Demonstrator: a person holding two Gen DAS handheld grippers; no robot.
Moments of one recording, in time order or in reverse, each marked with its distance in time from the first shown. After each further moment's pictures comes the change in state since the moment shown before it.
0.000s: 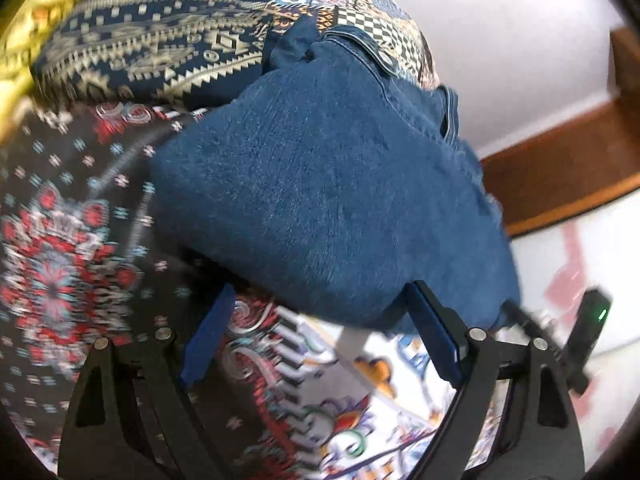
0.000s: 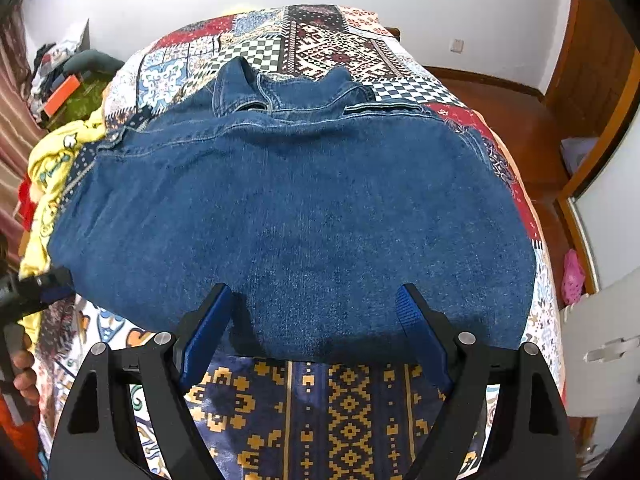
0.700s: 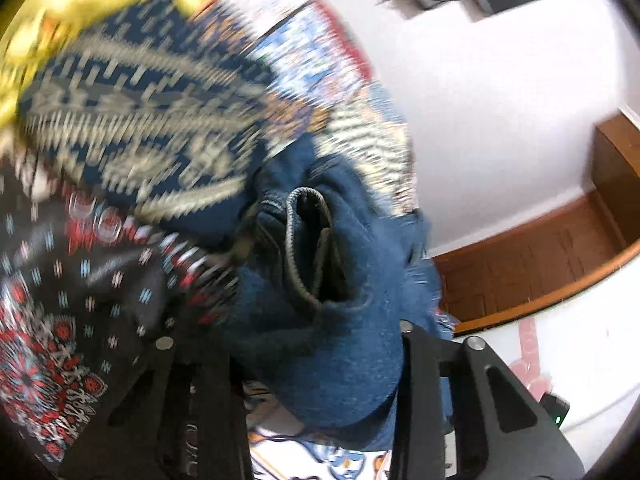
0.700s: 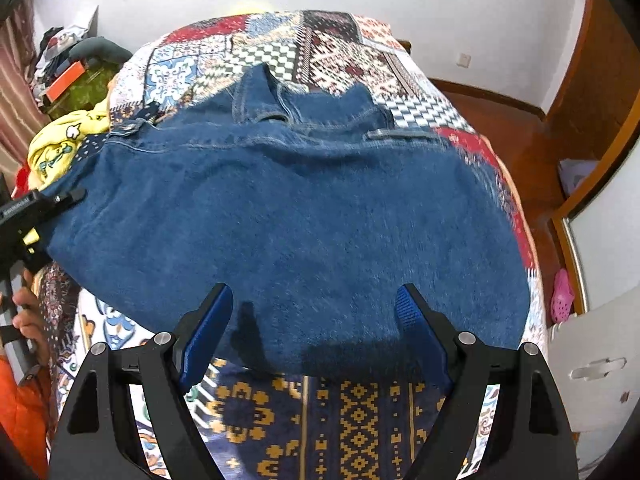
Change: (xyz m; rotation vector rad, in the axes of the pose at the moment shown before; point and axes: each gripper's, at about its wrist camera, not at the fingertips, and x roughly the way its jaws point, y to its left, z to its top) left arm -0.036 -0.013 0.048 -0.114 -0.298 -0.133; right arm -0.012 0.023 0.017 -0.059 -0.004 -0.023
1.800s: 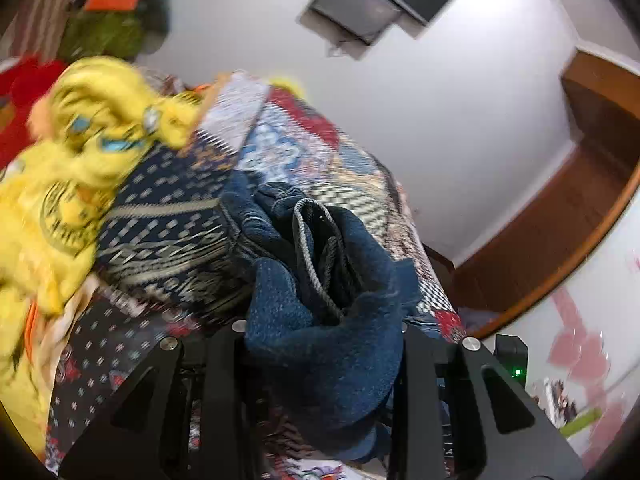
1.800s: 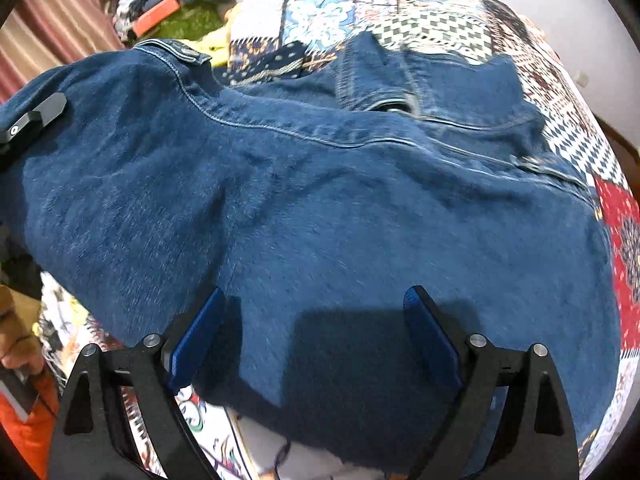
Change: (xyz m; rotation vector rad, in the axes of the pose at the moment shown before) left arm -0.095 -0.054 0.013 0.298 -0.169 0.091; right arm 0.062 0.141 0.026 -0.164 0.133 0.259
